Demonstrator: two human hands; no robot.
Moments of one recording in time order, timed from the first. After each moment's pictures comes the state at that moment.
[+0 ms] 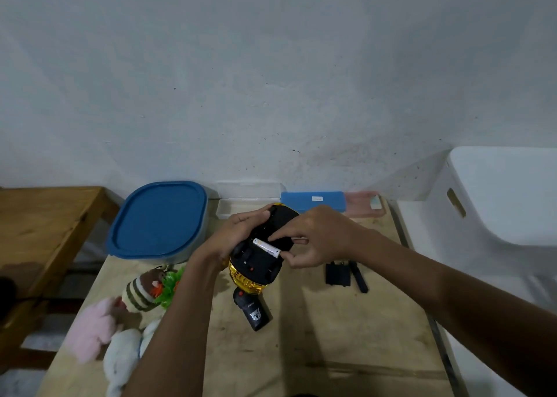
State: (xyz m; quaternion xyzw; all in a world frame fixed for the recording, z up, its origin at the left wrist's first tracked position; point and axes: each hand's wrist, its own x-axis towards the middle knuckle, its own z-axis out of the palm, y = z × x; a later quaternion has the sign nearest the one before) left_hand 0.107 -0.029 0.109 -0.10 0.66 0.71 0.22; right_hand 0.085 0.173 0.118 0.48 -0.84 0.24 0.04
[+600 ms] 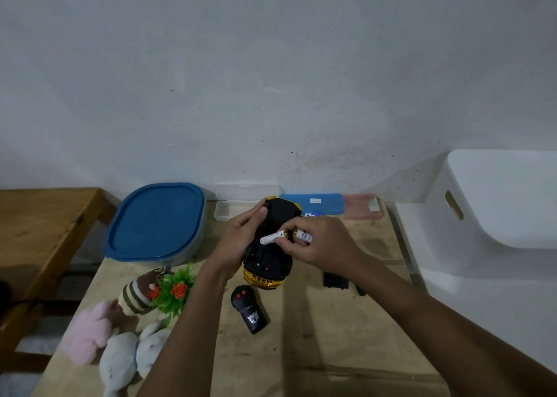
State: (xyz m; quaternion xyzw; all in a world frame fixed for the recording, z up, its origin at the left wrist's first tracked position) left_hand 0.110 -0.012 0.094 -0.10 0.65 0.75 0.11; right_hand 0.102 0.175 0.094 0.27 -0.88 0.38 0.06
